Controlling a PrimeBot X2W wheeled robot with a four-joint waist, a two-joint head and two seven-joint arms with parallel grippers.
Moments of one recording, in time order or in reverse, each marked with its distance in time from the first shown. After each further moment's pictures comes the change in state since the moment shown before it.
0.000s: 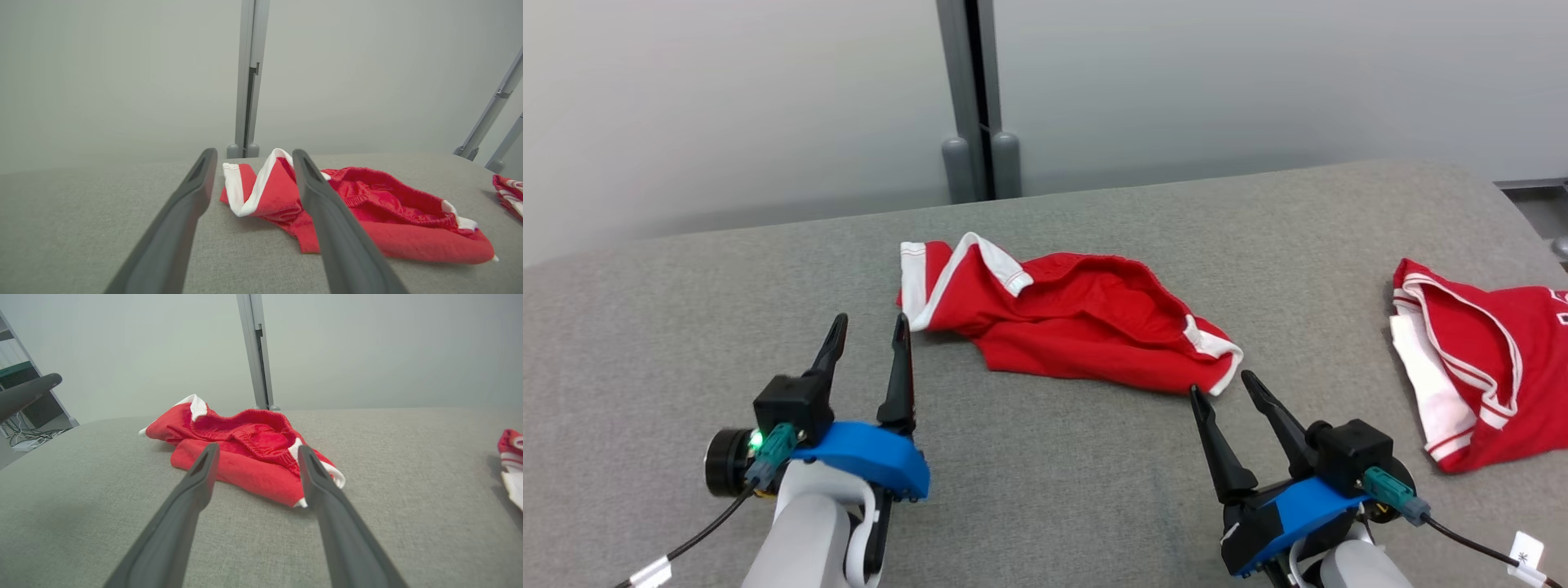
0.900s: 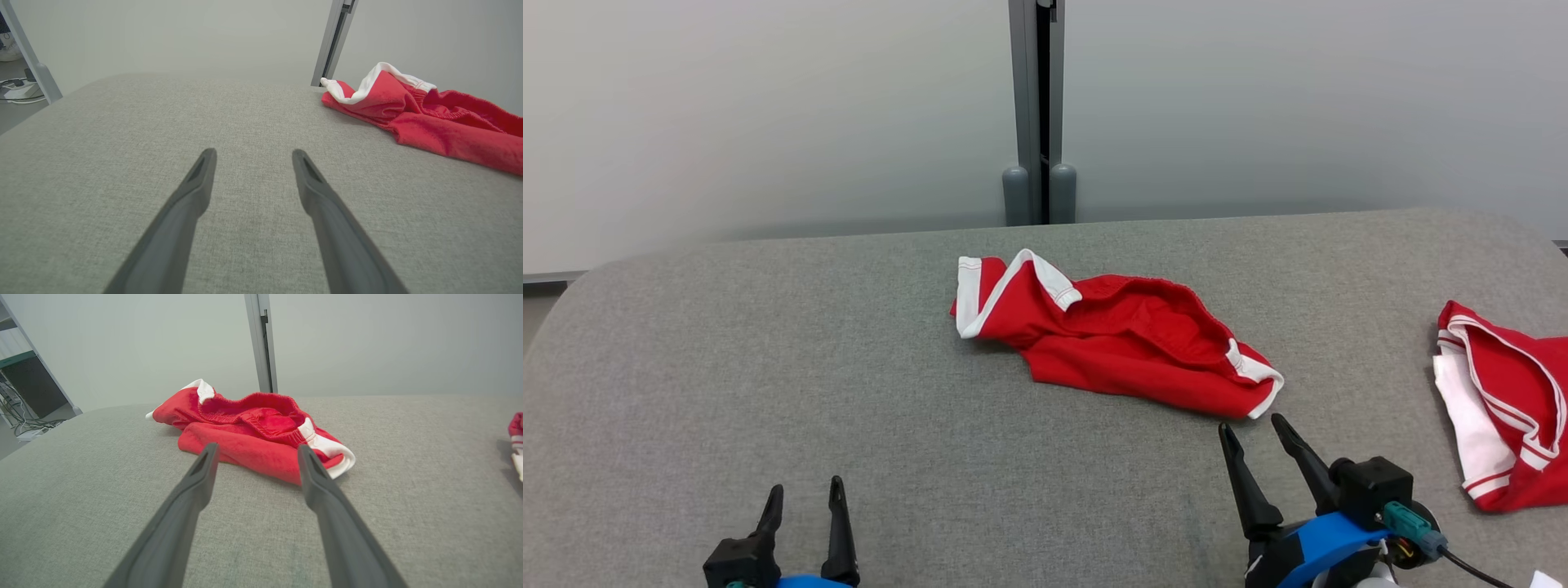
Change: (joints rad) left arm 0.342 -0.001 0.193 -0.066 0.060 0.010 0.000; right arm 0.072 0.000 -0.063 0.034 -0.016 0.000 0.000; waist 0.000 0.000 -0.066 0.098
